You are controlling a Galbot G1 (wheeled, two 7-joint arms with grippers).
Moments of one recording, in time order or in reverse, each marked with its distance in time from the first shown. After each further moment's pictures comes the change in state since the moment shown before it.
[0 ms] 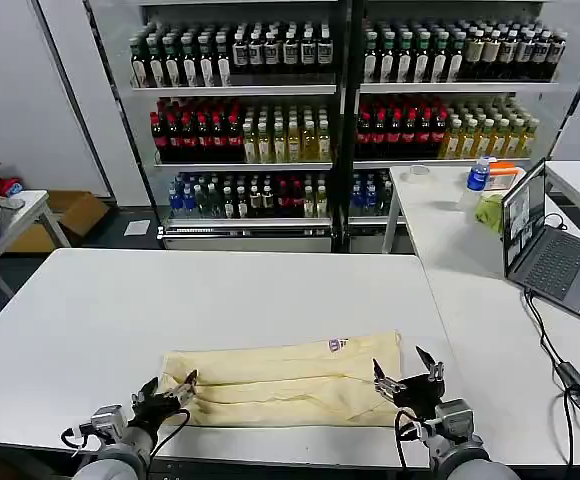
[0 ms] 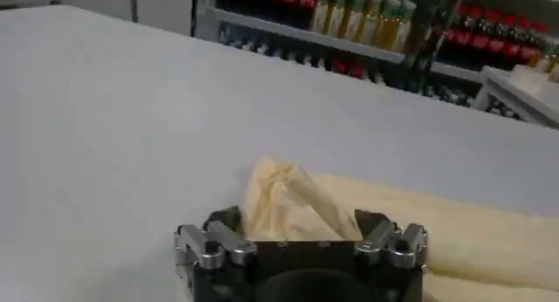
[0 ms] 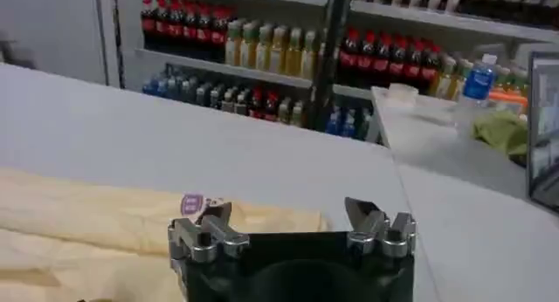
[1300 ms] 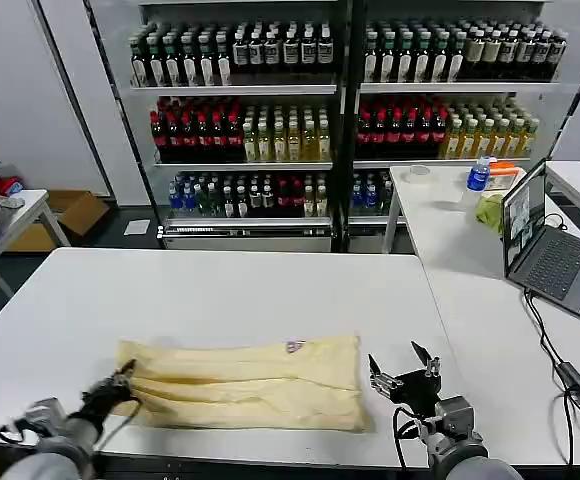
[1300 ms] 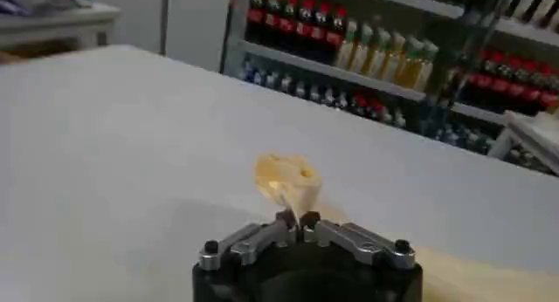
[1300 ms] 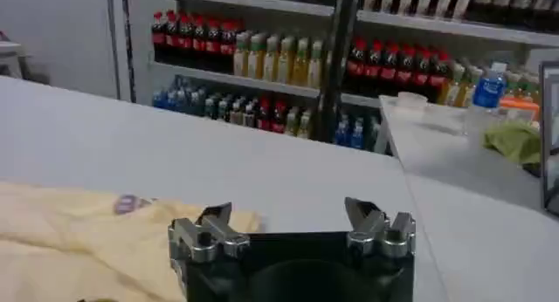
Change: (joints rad) left arm 0.029 0.179 -0.236 -0.013 -0.187 -0.020 0.050; right arm 0.017 0.002 -0.011 0.014 0.016 0.006 -0.010
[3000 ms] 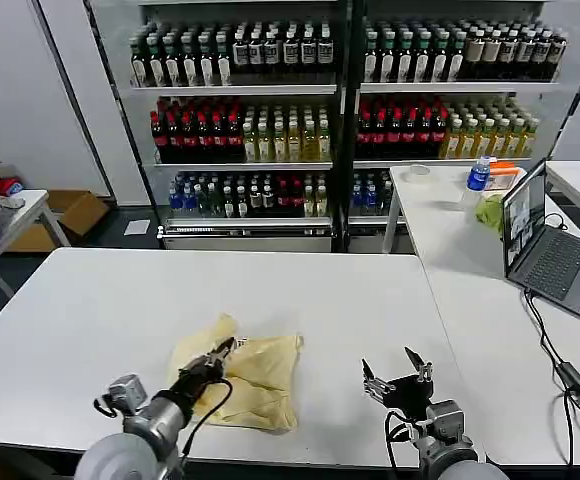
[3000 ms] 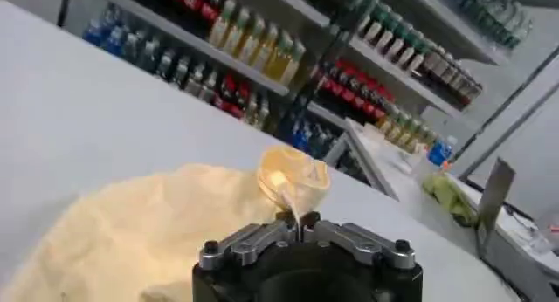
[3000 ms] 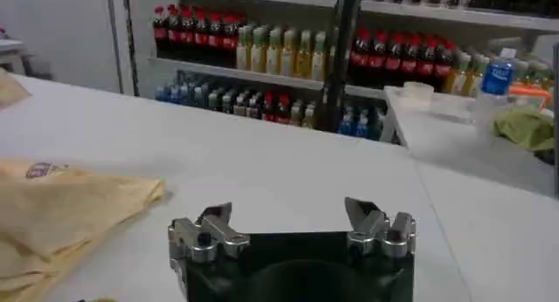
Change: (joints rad) left arm -0.143 -0.139 0.392 -0.148 -0.162 0.054 -0.106; right arm -0.001 0.045 -0.021 -0.021 -0.032 -0.002 -0.010
